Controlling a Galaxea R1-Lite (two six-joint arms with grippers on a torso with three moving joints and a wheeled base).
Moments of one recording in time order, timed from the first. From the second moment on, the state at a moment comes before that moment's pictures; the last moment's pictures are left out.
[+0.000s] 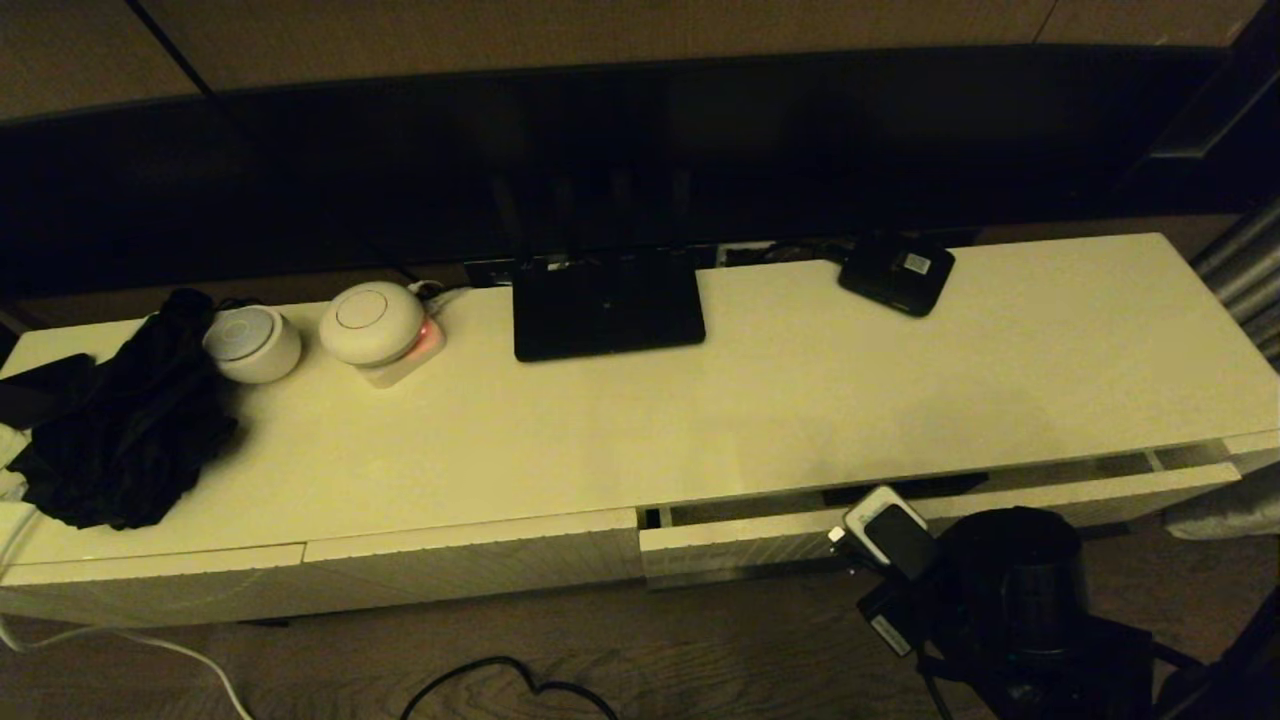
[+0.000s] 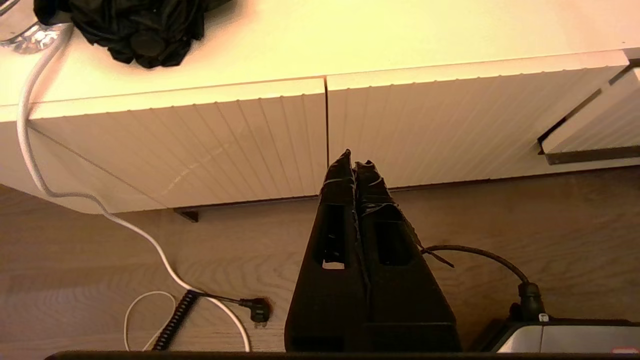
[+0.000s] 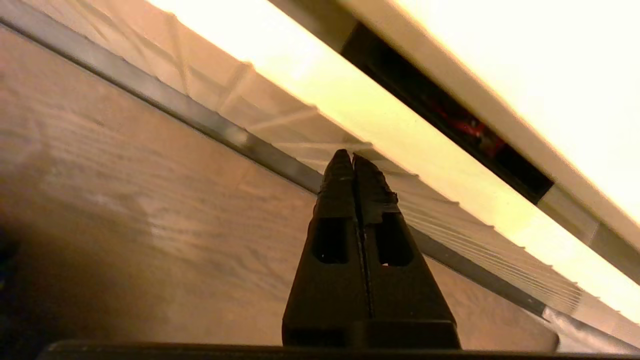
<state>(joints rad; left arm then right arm) 0.00 0.00 0.00 0.00 0.00 0.00 0.65 1.86 -0.38 -1.08 -0.53 -0.41</state>
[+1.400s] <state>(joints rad) 0.00 0.00 0.00 0.00 0.00 0.00 0.59 1.88 -0.37 -1.19 -0.39 -0.47</state>
